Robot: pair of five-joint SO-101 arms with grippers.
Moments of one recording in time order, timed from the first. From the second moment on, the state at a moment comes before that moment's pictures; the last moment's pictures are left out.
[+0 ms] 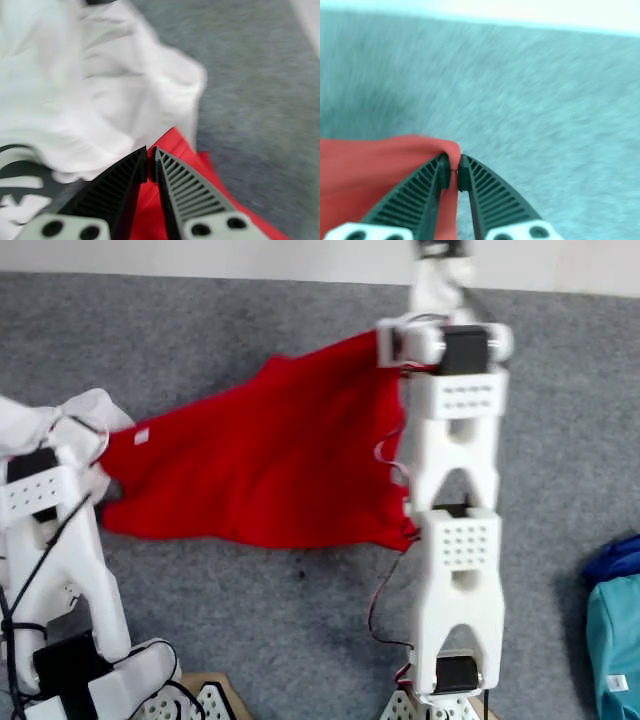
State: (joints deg) left arm -31.9 -15.3 29.8 41.8 36.8; right arm -6.5 43.7 -95.4 100.4 1.2
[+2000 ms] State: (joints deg) left arm -28.2 -16.0 5.7 97.5 13.0; right arm -6.2 -57.1 15.8 96.6 9.5
